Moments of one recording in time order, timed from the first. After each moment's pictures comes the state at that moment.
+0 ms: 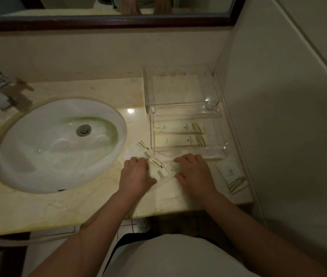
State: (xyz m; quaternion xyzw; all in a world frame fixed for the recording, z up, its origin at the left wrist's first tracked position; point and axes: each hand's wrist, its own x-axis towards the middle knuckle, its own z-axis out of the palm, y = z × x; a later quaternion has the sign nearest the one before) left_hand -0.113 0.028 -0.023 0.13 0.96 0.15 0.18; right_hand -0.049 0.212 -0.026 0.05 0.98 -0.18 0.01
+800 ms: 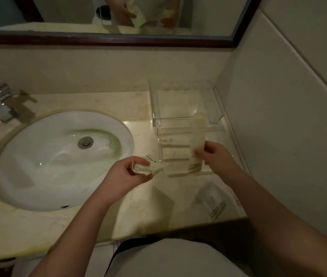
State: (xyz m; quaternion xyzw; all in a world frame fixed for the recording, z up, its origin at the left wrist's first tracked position) left_hand -0.150 -0.033 0.043 0.08 0.79 0.55 0.26; right_hand -0.106 0.242 0.043 0.24 0.77 -0.58 0.06
